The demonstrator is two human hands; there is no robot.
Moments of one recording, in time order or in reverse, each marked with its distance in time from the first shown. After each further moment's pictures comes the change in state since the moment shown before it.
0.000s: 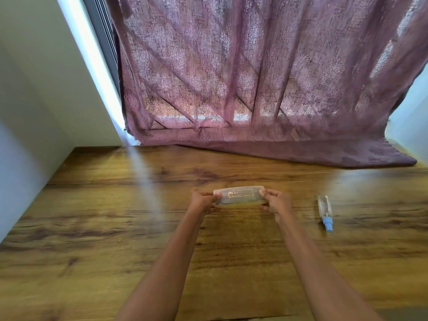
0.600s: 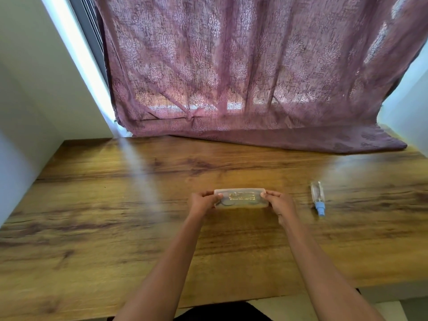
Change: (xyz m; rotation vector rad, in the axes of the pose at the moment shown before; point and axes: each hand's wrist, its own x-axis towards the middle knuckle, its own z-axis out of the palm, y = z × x) left_hand -0.016 -0.030 0.012 0.067 0.055 0.048; right_hand -0.007 0.030 -0.029 -0.092 0.028 0.055
